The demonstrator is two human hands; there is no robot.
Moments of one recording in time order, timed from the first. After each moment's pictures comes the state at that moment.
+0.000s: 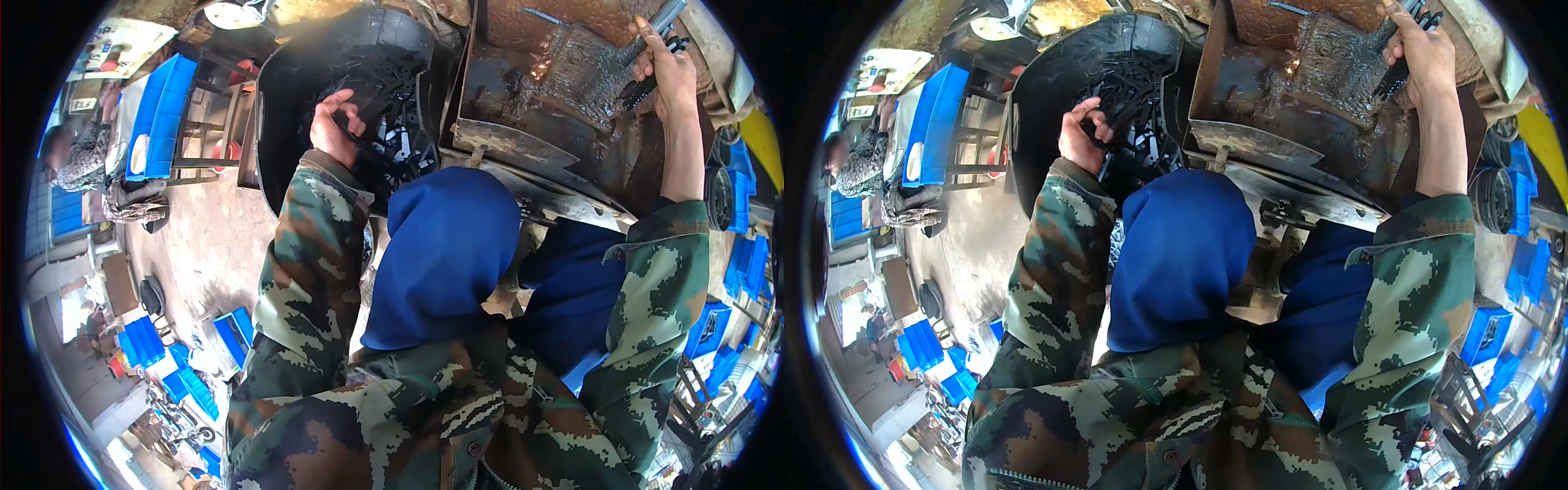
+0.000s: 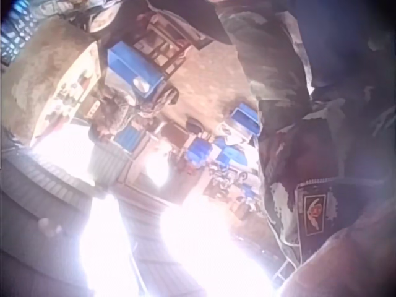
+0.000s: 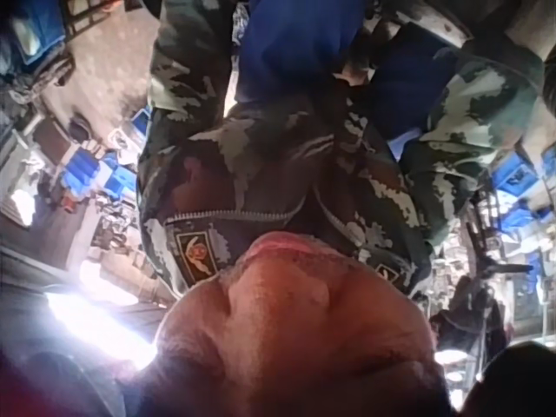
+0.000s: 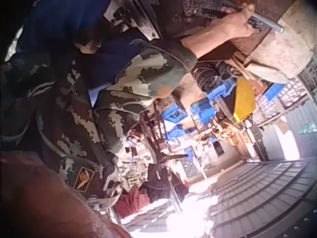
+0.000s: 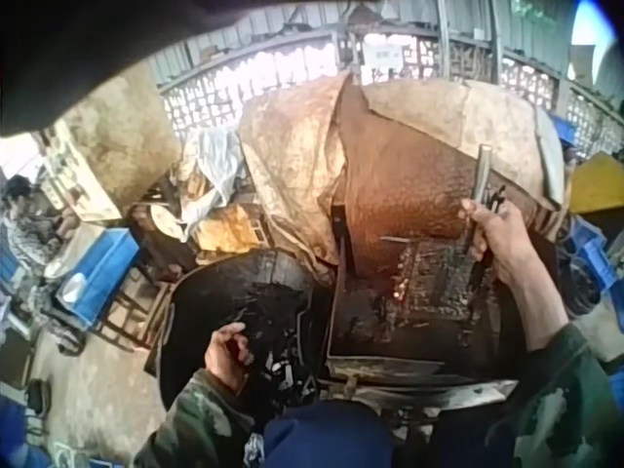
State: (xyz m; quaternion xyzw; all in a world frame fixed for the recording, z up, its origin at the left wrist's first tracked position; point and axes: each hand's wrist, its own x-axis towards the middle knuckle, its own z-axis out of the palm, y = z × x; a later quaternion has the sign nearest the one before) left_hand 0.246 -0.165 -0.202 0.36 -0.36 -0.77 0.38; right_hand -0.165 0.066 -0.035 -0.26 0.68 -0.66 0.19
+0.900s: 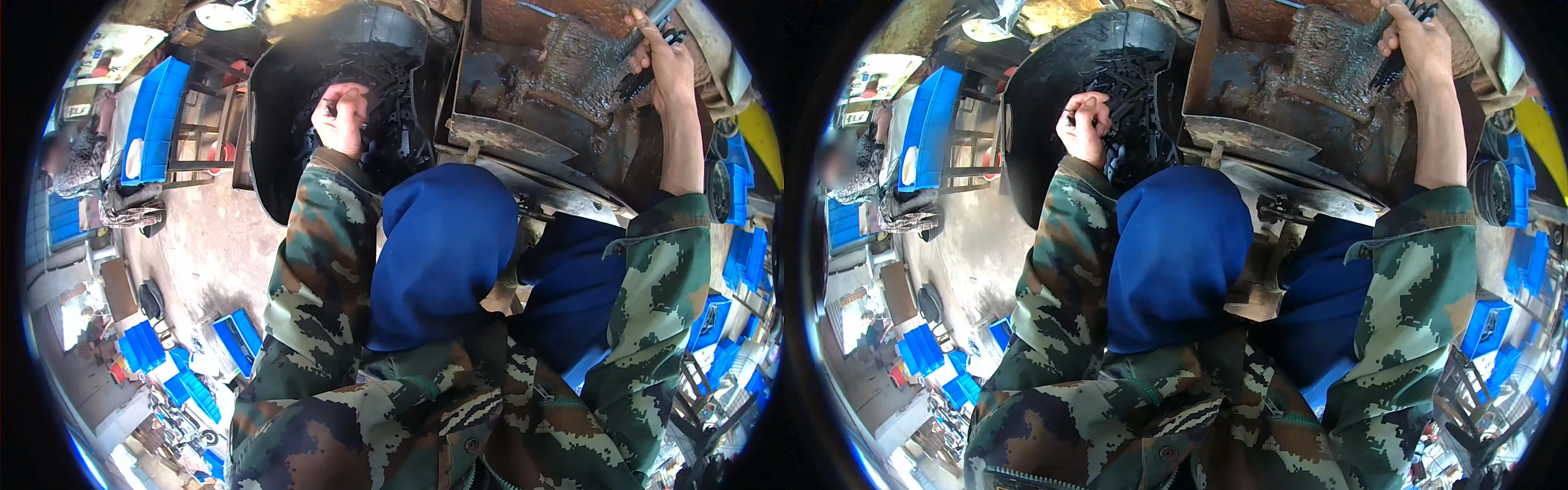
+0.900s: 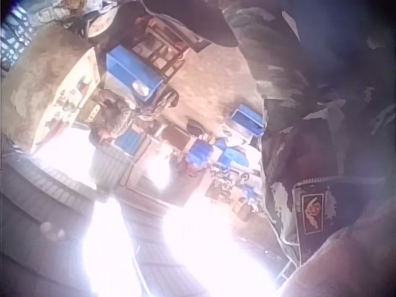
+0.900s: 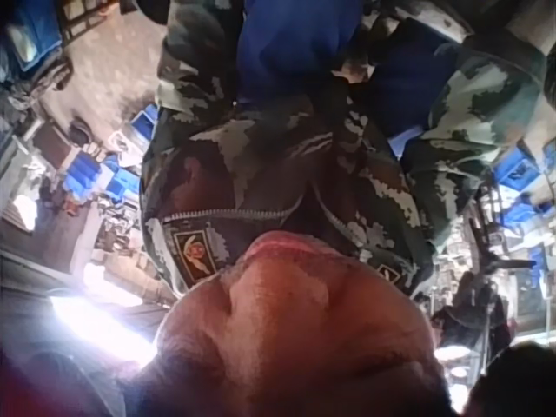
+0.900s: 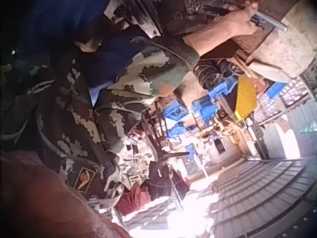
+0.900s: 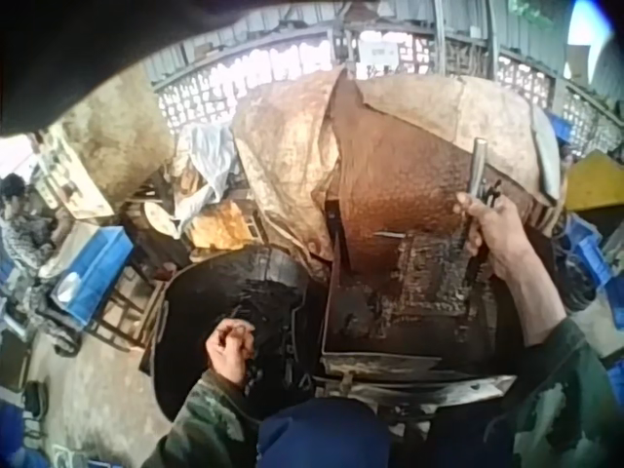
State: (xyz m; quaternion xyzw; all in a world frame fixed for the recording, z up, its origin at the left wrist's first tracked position) left_hand 0.215 -0.134 -0.183 0.29 -0.56 -0.63 0.46; right_hand -0.166 0.069 -0.036 -0.27 0.69 -0.65 0.17
